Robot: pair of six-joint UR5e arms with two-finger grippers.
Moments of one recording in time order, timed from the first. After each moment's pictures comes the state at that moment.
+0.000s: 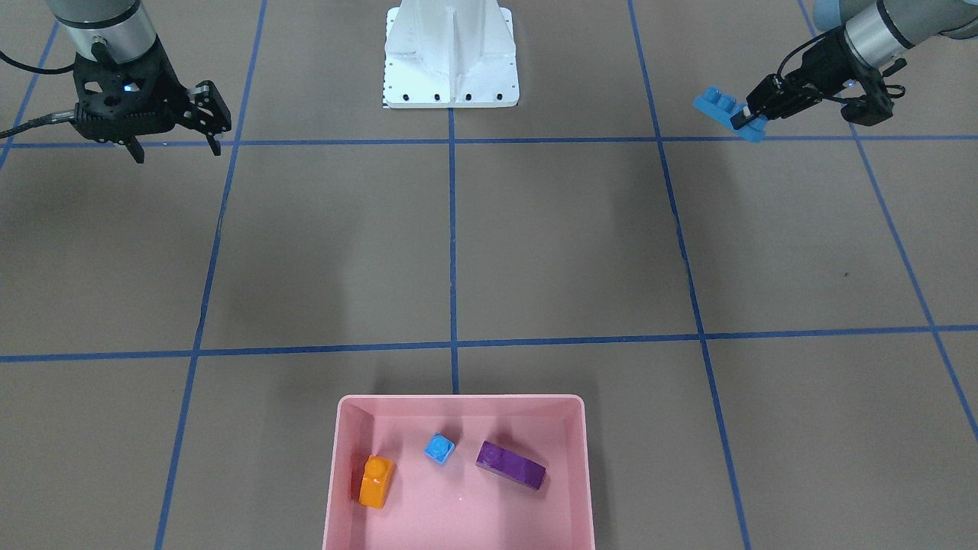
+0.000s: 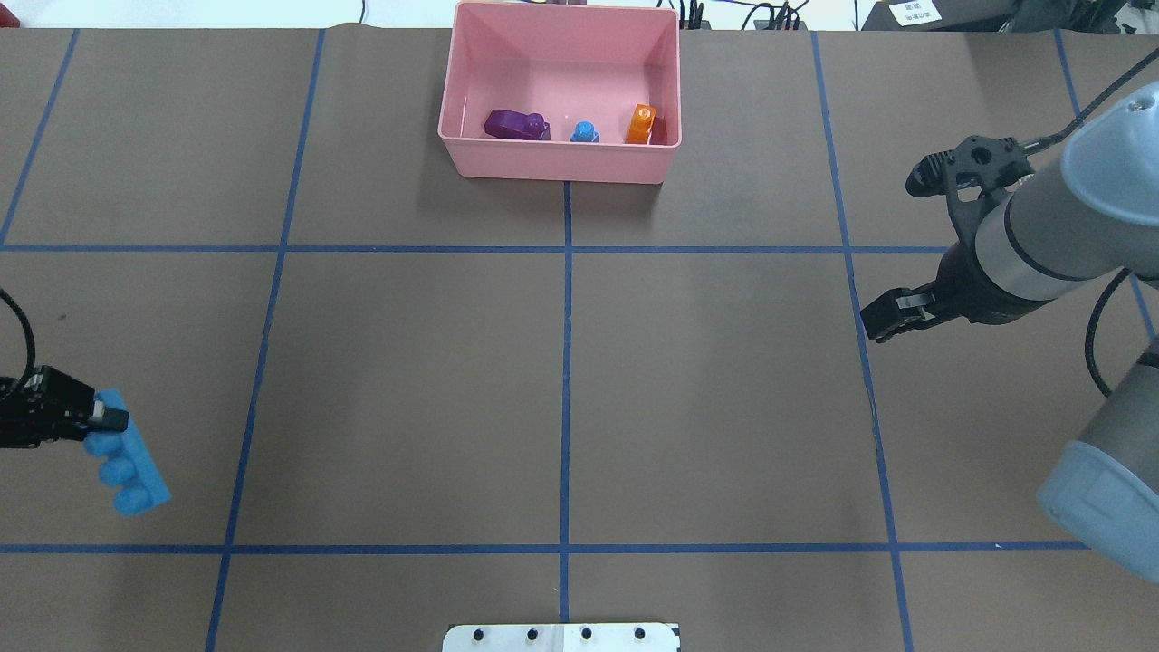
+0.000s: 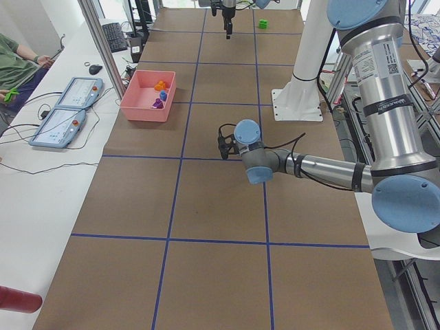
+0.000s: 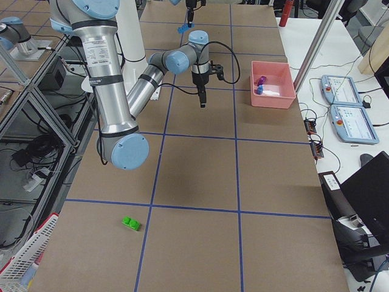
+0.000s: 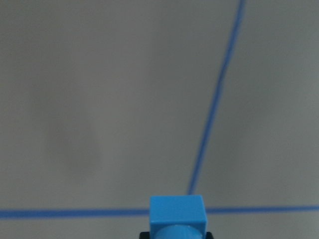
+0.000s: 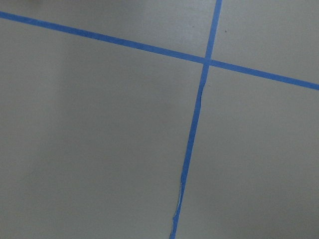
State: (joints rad) left arm -0.91 -1.35 -1.94 -2.62 -2.41 -1.55; right arm 0.78 -1.35 2.27 -1.92 1.97 0.76
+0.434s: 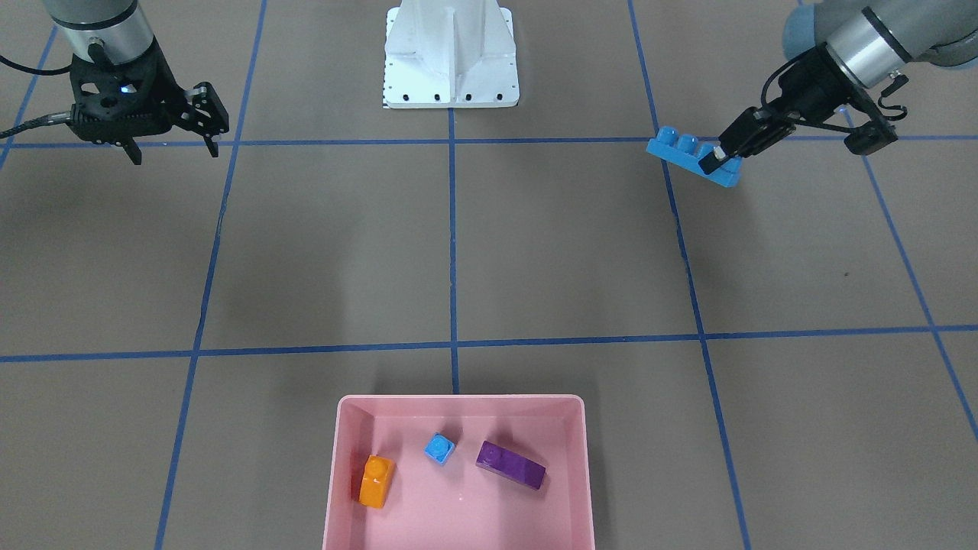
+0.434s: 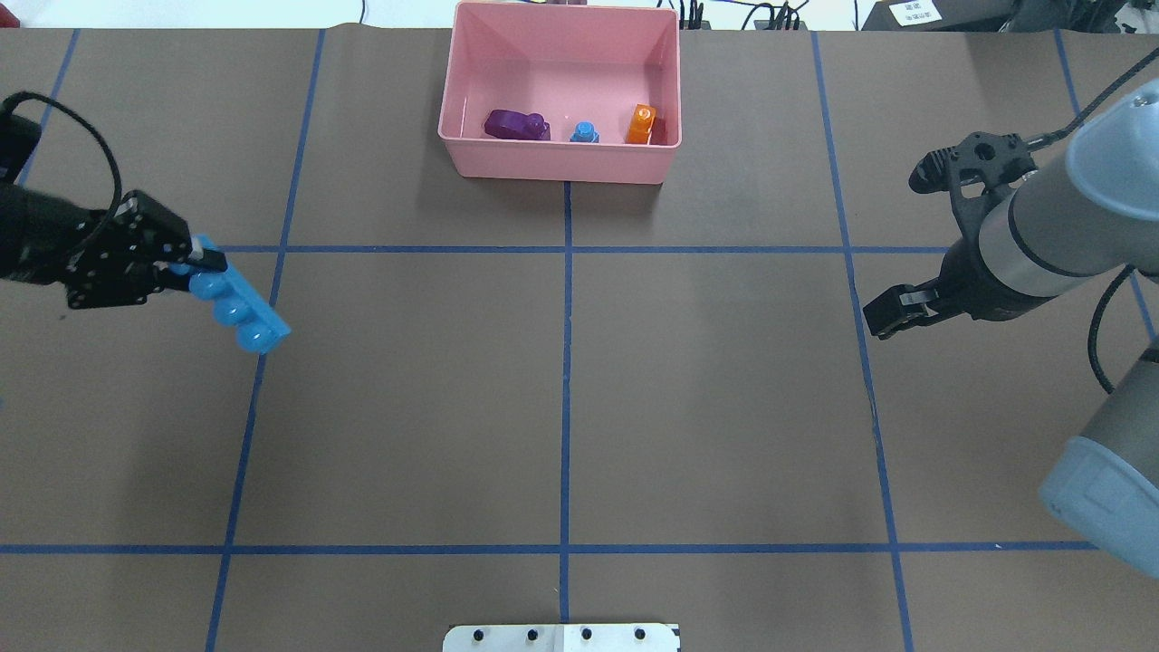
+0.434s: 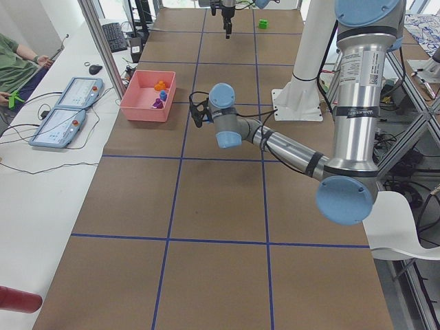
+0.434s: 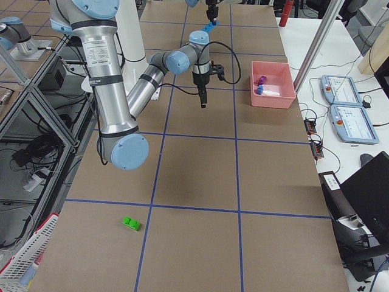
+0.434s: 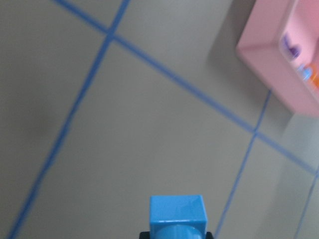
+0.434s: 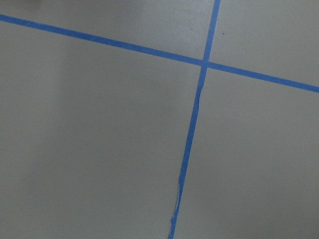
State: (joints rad) left arm -0.98 -1.71 -1.93 -2.38 -2.29 -1.81; right arm 0.79 -1.35 2.26 -1.92 1.97 0.75
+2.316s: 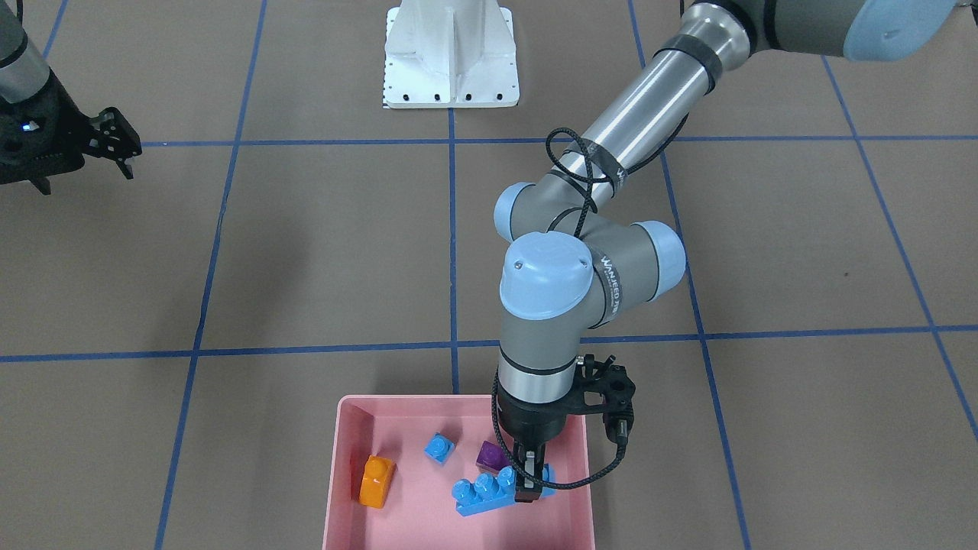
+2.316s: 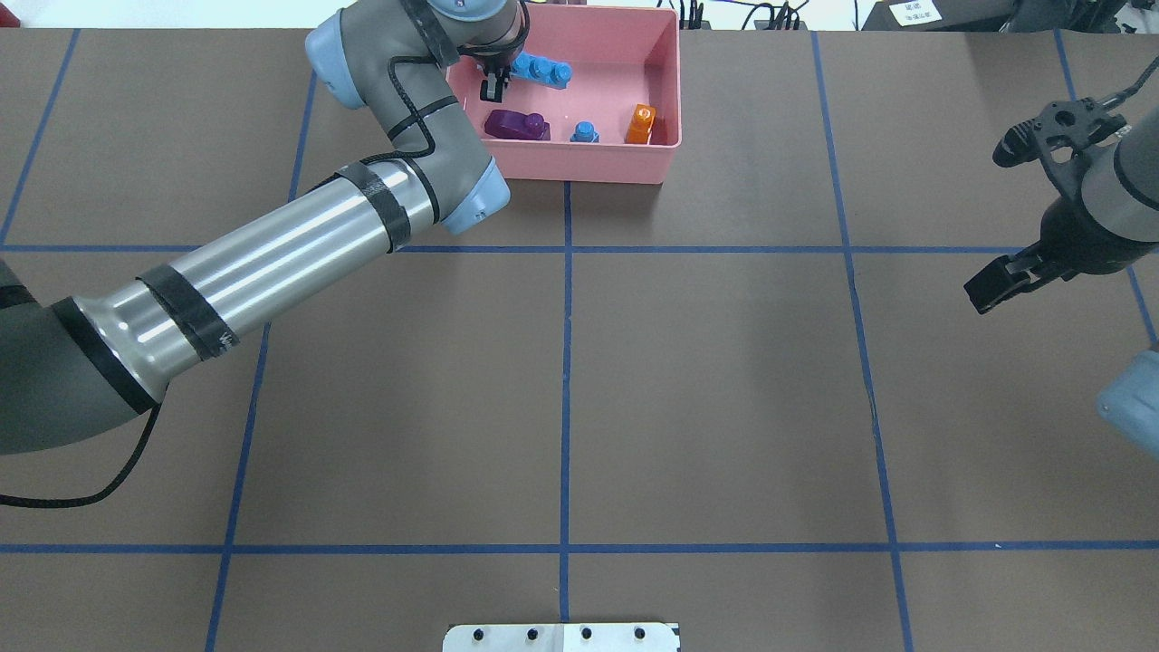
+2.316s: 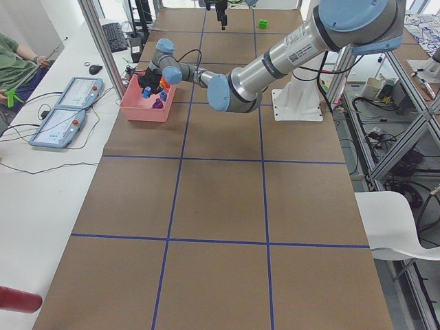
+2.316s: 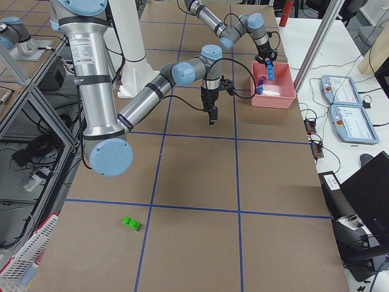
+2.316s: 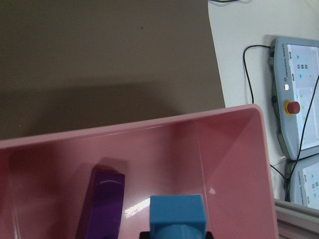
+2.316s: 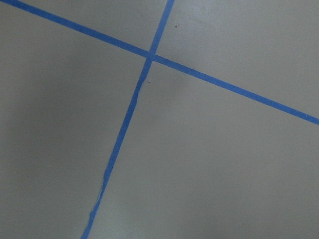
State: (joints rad) left arm -0.81 -2.76 -0.71 -2.18 -1.66 -2.49; right arm 0.97 -1.43 2.18 -1.92 2.06 0.38
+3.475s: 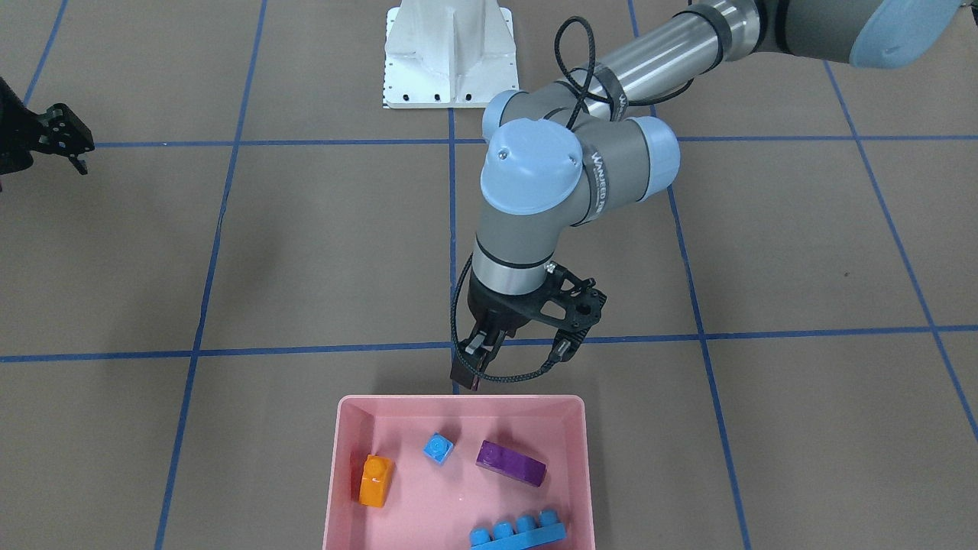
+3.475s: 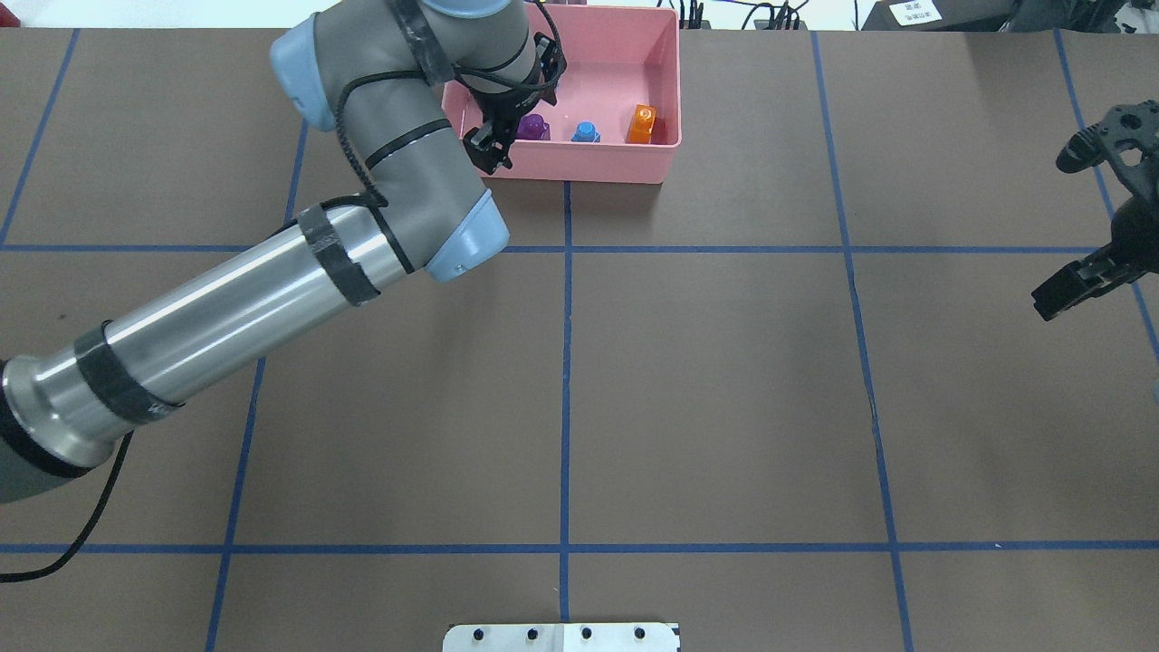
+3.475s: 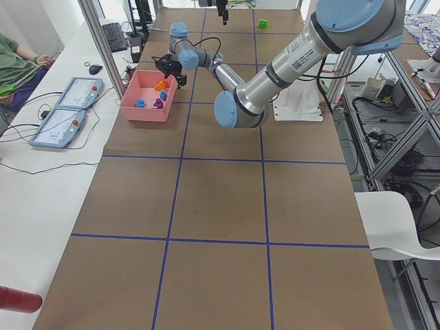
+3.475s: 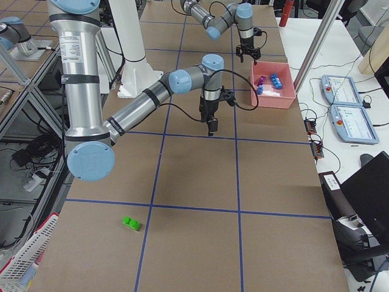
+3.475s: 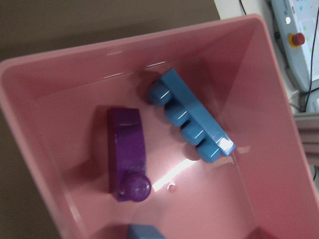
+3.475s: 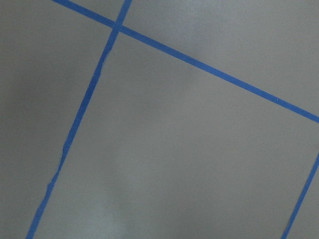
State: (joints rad) left arm -0.77 -2.56 -1.29 -1.72 -1.93 -1.95; right arm 1.06 -1.54 2.18 -1.90 2.09 0.21
